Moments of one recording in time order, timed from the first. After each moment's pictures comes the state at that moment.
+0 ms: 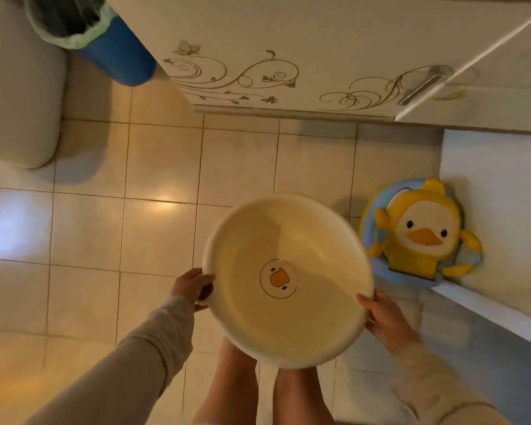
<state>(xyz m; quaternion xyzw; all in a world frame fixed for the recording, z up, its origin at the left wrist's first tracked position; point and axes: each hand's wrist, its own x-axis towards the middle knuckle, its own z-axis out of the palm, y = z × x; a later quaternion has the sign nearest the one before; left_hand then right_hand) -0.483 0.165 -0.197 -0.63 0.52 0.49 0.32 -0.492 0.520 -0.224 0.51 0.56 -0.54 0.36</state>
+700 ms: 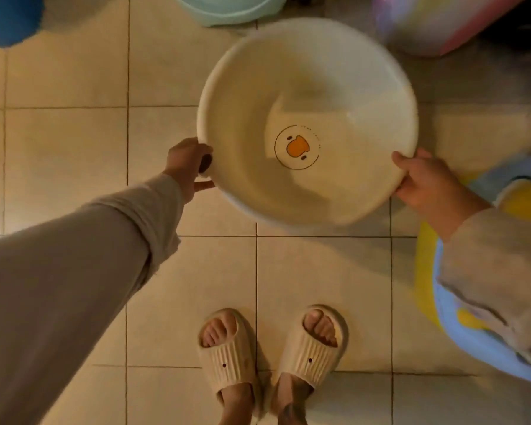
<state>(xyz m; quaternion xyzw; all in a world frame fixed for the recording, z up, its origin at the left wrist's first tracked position) -0.732 0.185 -0.509 -0.46 0.63 0.59 0.20 -0.755 0.511 -0.535 0.40 0.59 -0.68 0.19</state>
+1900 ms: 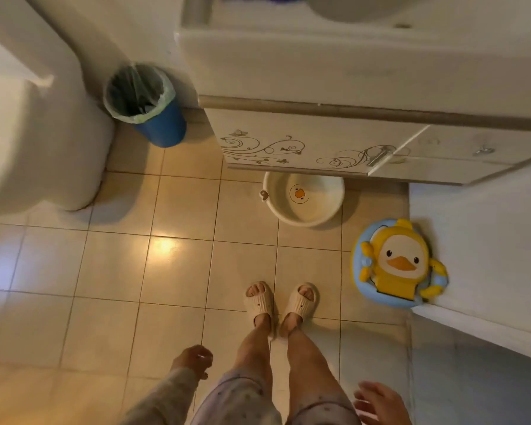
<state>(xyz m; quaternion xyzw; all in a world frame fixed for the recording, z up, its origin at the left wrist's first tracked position) -0.372 0.127 -0.065 -0.46 0.65 0.32 0.51 -0.368 0.485 -0.052 0.52 0.62 -0.42 0.40</state>
